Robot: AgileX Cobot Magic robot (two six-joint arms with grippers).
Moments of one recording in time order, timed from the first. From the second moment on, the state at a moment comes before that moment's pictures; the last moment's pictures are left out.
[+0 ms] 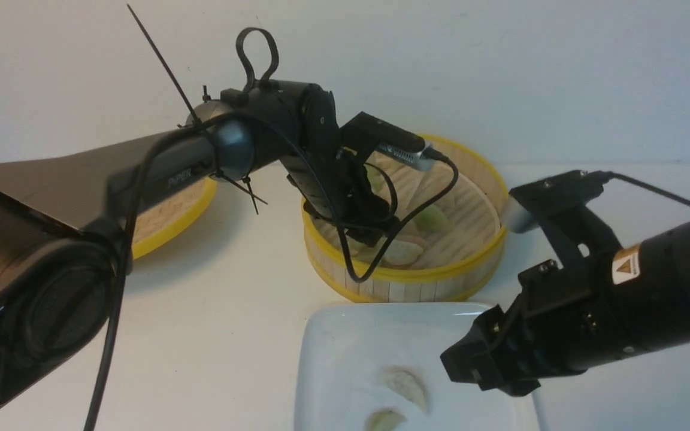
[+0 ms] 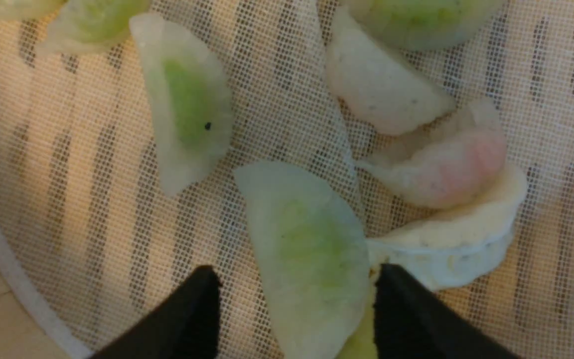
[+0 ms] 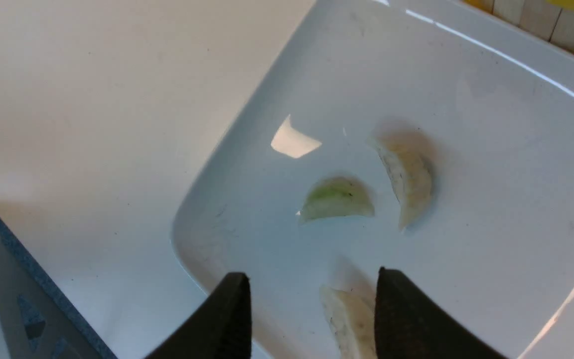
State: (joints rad) right arm 0.58 1.29 -0.91 0.50 0.84 -0.23; left arm -0.48 2.22 -1.83 -0.19 0.80 0.26
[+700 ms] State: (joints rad) right arm 0.58 1.28 -0.91 0.51 0.80 -0.23; left arm -0.48 2.24 -1.92 -0.18 0.97 0.25
